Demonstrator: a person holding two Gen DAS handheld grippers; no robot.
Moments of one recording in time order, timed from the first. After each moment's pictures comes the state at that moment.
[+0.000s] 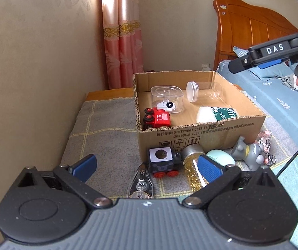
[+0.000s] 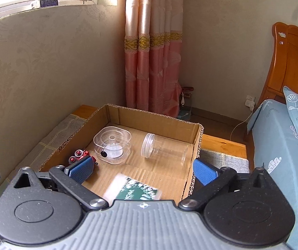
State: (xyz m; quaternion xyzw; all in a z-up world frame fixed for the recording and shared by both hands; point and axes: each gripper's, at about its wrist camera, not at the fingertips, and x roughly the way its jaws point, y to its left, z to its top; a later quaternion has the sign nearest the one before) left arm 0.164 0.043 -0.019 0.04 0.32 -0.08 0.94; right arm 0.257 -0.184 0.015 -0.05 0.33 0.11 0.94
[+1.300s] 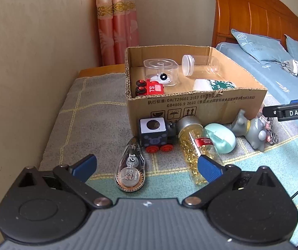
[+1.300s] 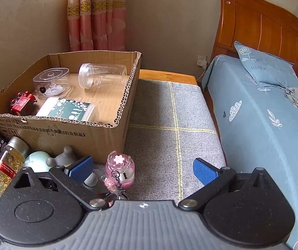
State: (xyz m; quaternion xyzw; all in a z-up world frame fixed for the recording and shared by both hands) left arm 0.163 0.036 -0.048 0.05 0.37 -0.09 0.92; right arm 0.208 -0.240 -0.091 -0.01 0.38 -0.04 0.92
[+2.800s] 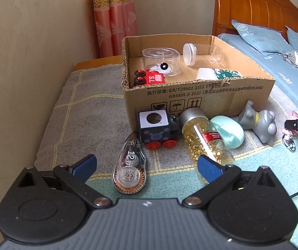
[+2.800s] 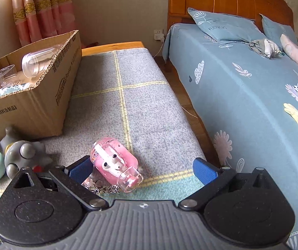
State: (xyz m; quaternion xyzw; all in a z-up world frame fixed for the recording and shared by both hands) left arm 0.179 0.032 -0.066 0.06 0.39 -0.08 0.91; right arm 0.180 -0.287 -0.132 0.06 0.40 -0.14 0.90
